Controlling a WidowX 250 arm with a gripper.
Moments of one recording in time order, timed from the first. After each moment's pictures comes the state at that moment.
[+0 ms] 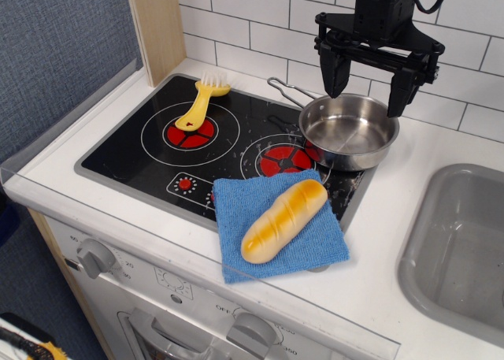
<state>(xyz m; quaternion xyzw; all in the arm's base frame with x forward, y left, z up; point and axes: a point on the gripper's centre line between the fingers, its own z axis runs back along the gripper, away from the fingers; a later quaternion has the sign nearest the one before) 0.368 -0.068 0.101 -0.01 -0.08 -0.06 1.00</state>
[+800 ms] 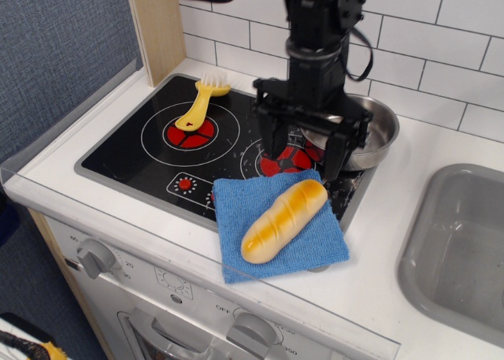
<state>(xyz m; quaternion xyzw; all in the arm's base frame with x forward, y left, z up) 0.308 -0.038 0.060 -0.02 -0.02 -0.03 1.00</state>
